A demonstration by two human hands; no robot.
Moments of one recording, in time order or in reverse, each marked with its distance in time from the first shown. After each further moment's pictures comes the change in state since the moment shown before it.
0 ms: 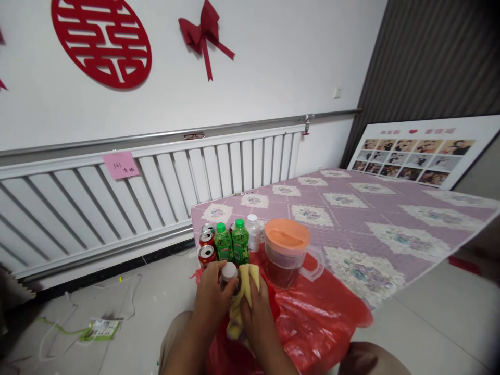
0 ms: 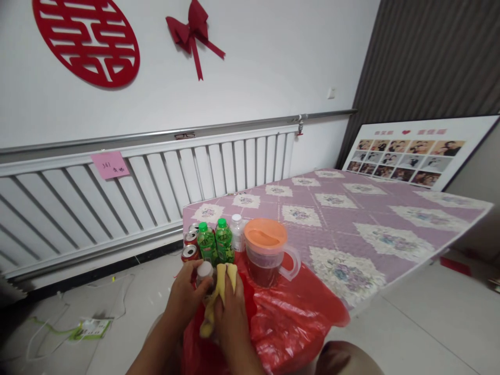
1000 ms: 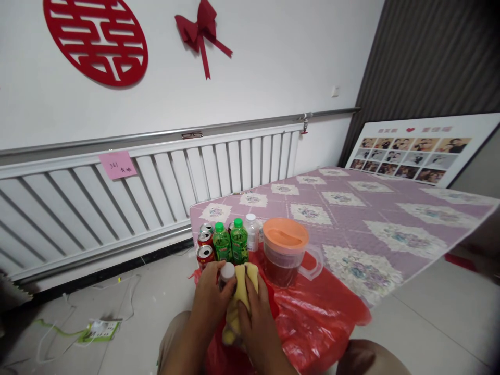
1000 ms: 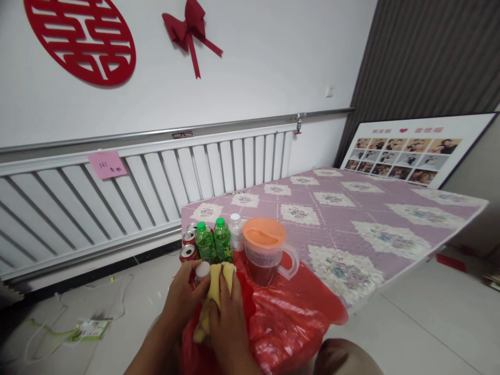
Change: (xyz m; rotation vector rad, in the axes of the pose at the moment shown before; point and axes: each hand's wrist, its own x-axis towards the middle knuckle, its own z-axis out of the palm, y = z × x) left_hand -0.001 0.000 0.000 -0.010 -0.013 0.008; right_hand -0.012 -0.009 -0.005 -0.022 0.017 -0.065
